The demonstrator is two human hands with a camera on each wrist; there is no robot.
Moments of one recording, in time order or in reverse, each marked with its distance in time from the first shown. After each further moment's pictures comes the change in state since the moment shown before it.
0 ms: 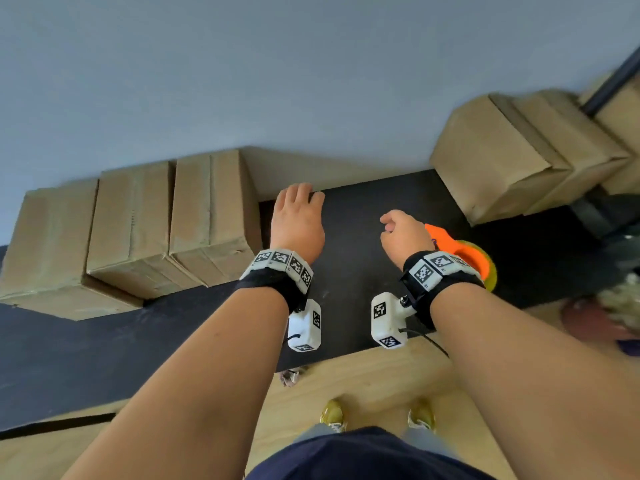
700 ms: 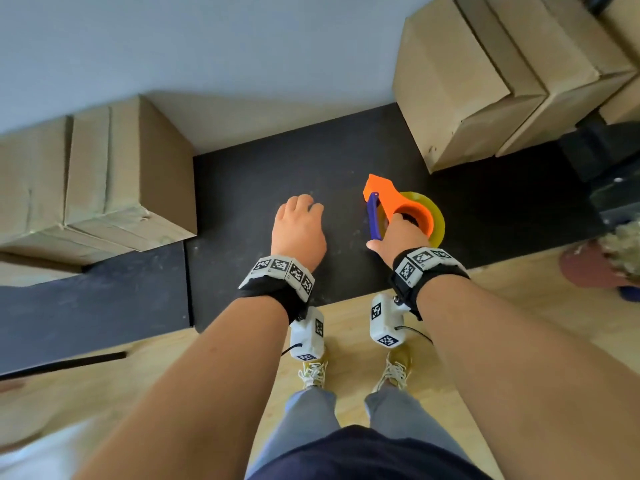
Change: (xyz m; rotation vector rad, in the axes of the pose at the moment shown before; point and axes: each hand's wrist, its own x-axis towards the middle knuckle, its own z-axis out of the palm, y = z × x) left_hand -0.026 0.146 0.079 -0.027 -0.325 -0.126; right_hand 0.021 0.156 -0.018 -0.314 -0.244 0.191
